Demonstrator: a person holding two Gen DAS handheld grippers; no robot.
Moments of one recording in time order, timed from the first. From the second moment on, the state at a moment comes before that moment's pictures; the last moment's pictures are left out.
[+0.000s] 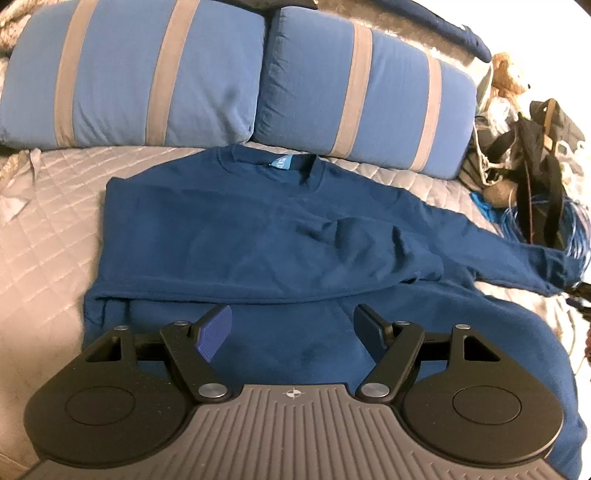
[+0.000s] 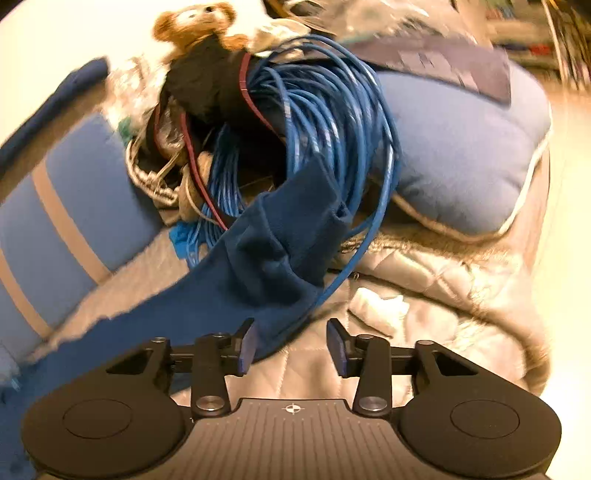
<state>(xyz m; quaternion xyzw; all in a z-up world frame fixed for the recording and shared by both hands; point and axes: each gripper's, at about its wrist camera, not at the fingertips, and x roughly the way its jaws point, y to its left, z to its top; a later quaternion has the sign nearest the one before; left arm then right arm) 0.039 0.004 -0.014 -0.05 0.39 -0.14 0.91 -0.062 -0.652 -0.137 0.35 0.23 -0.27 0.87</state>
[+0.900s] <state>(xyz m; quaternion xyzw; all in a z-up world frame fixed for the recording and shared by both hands) 0.037 0.008 -0.016 -0.07 0.37 -0.13 0.92 -0.005 -0.632 -0.104 0.35 0.25 -0.21 0.88</state>
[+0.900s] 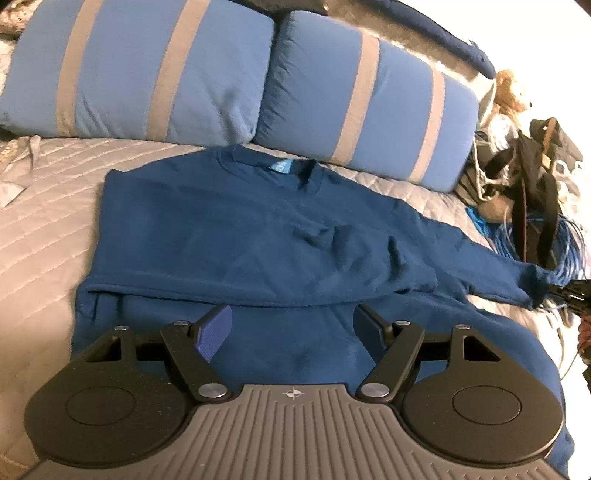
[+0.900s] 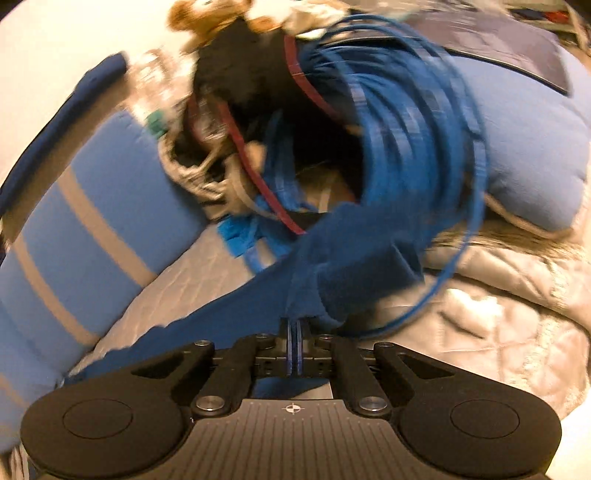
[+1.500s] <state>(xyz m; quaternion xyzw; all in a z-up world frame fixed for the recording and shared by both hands) 0.037 0.006 -0.015 -0.07 0.37 -0.12 0.92 0.056 -0.551 -0.057 0.28 0.27 -0.09 0.92</state>
